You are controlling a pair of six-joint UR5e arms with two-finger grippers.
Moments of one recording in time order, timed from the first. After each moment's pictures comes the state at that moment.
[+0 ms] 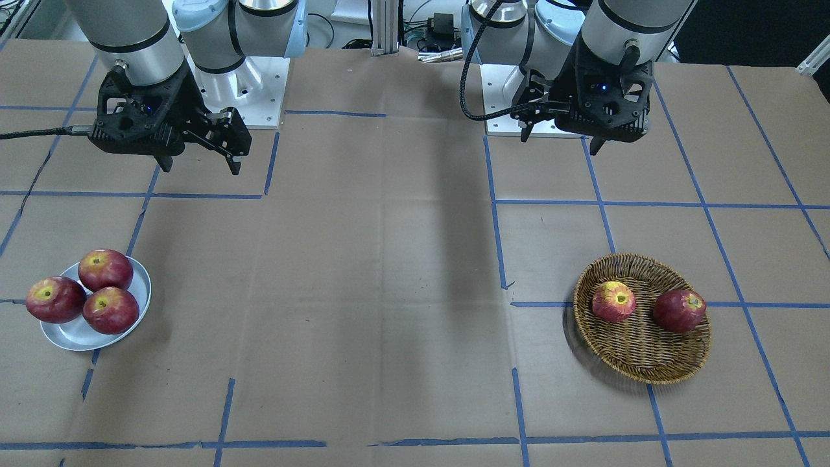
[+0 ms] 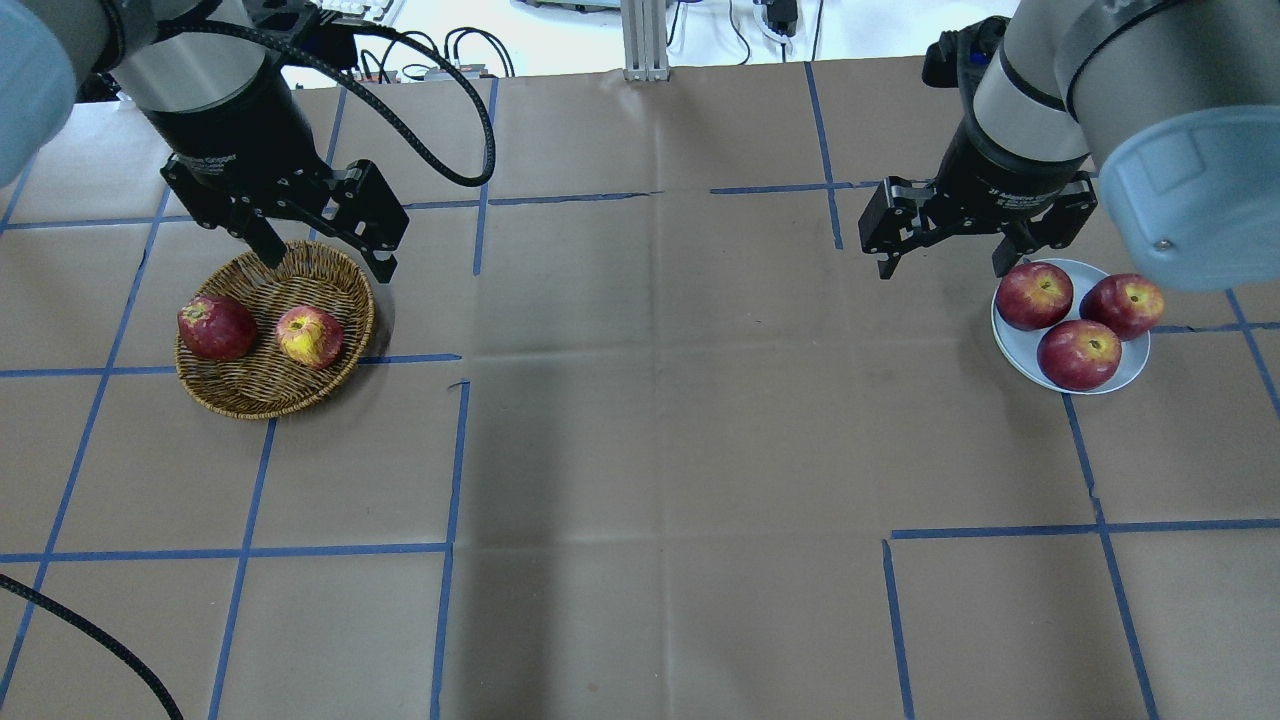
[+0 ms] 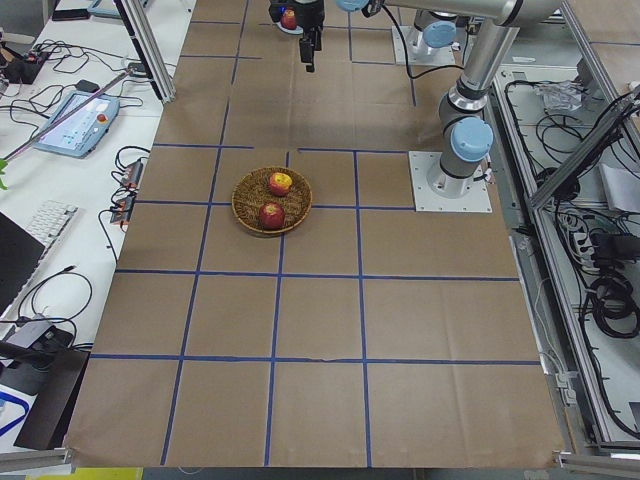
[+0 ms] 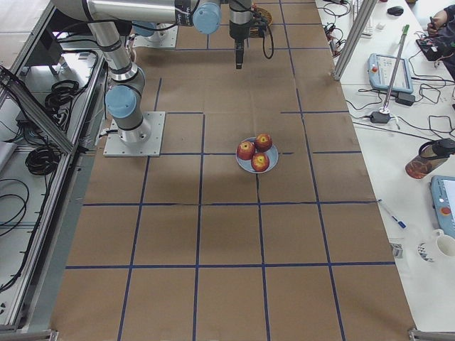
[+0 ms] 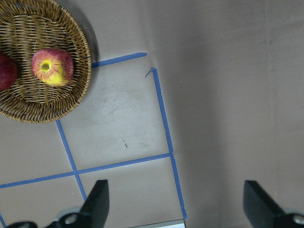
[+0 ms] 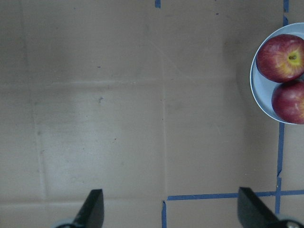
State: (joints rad) left arm -1.59 -1.58 -1.48 -1.76 1.58 0.19; right arm 1.58 -1.62 1.70 -1.67 -1.58 0.04
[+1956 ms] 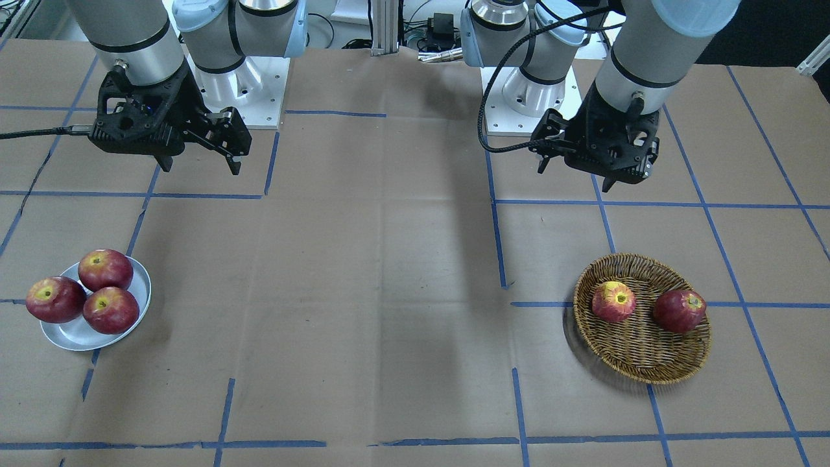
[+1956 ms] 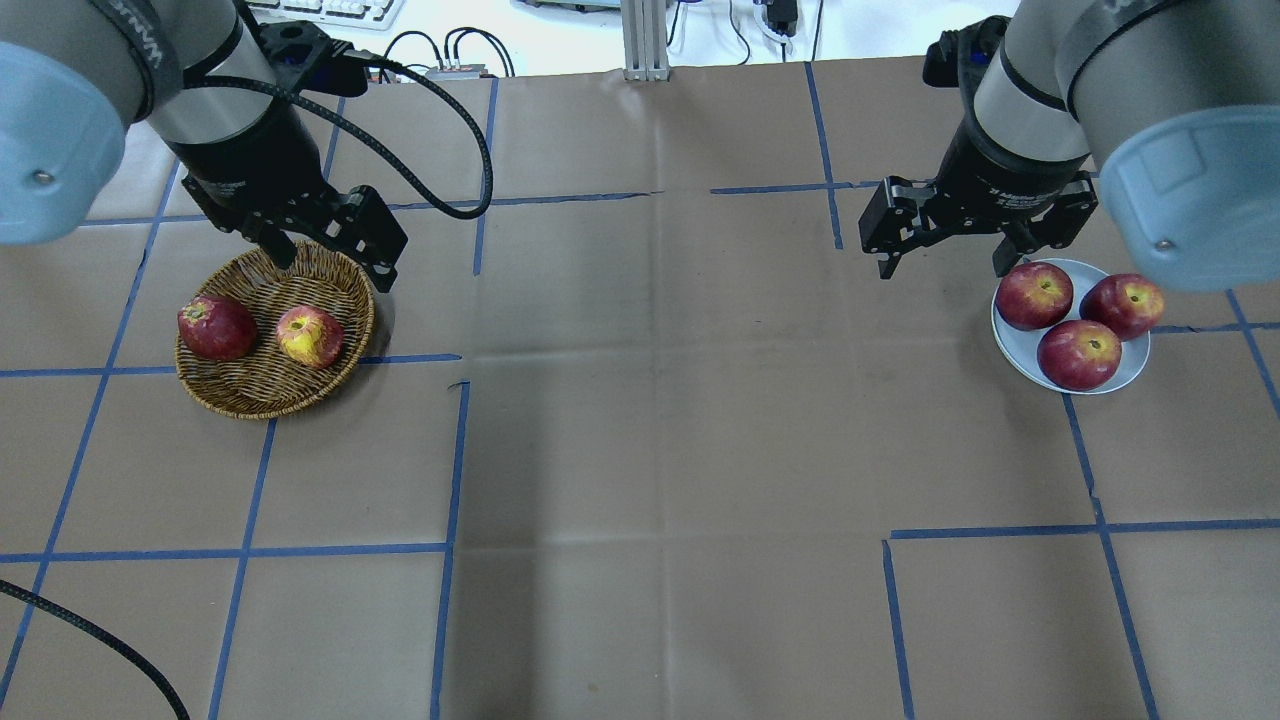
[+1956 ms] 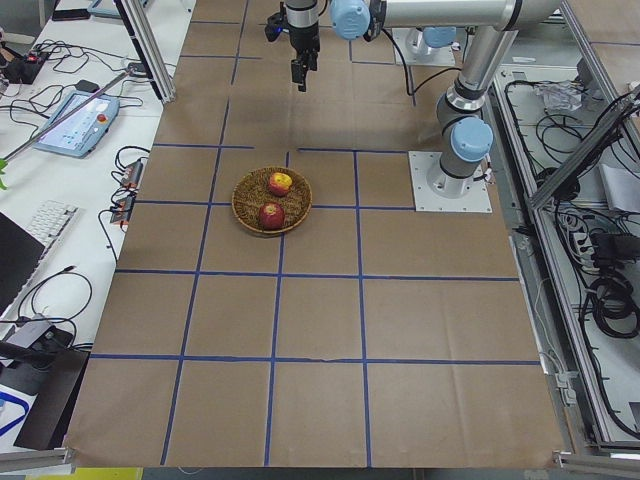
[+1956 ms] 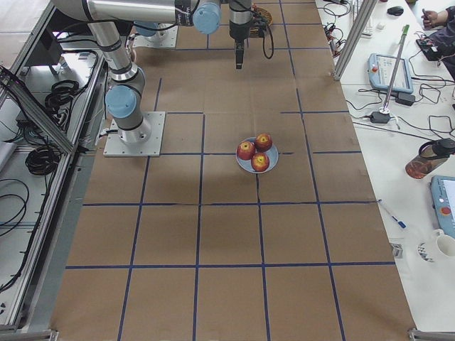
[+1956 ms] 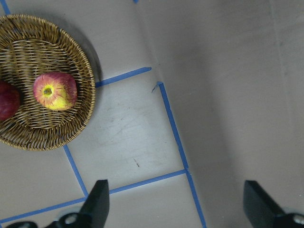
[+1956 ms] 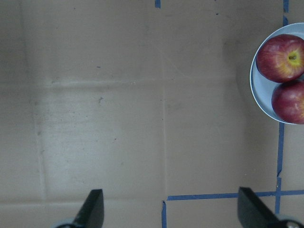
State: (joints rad) left arm -1.50 -1.58 -1.64 -1.57 1.60 0.41; right arm 1.58 -1.62 1.70 -1.67 -1.58 0.04
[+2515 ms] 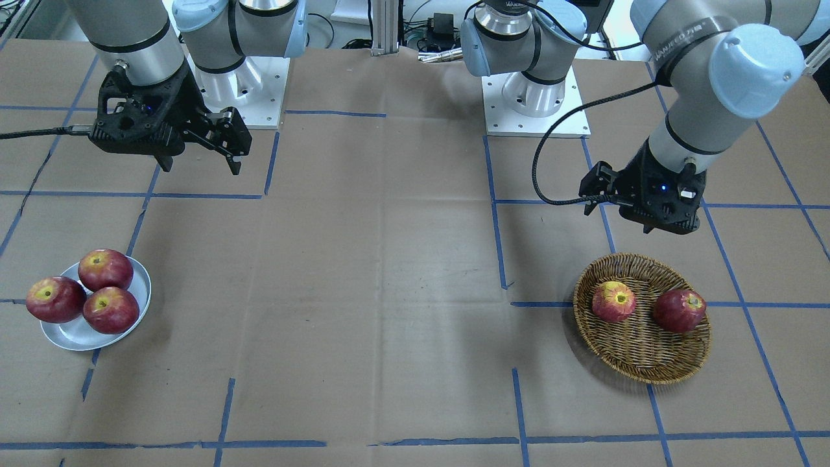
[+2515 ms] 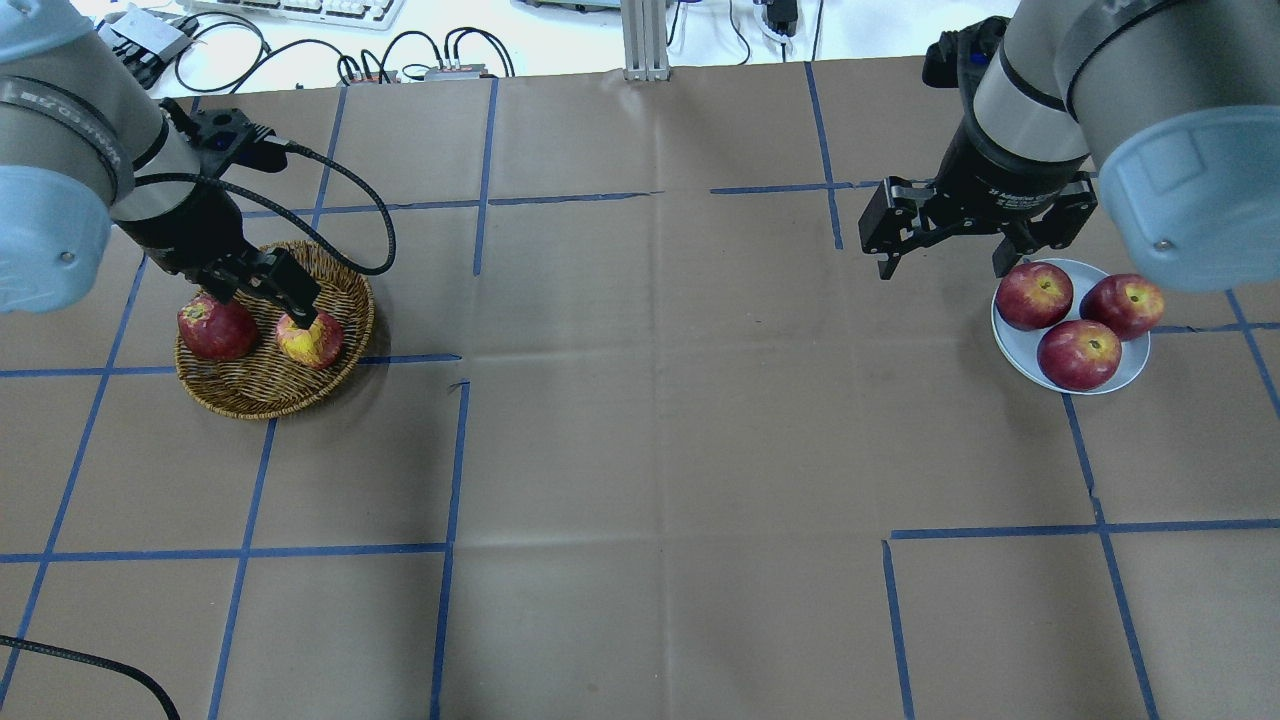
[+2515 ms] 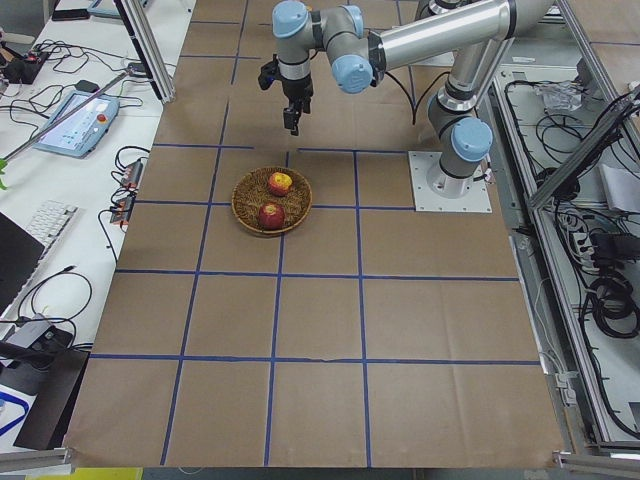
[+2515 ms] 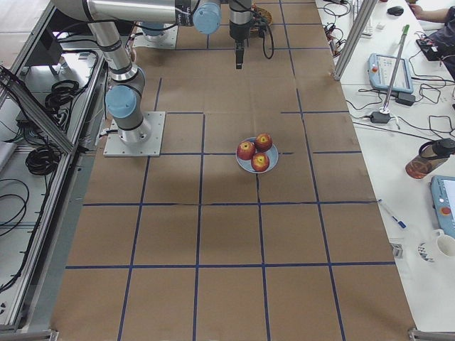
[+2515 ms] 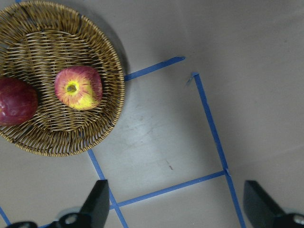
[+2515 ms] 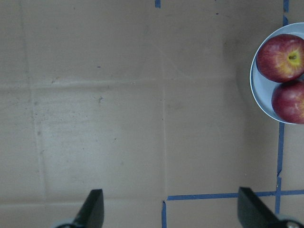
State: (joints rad) left arm -1.32 -1.64 -1.78 -1.34 1.60 0.60; right arm 1.58 -1.62 1.70 -1.67 -1.58 0.04
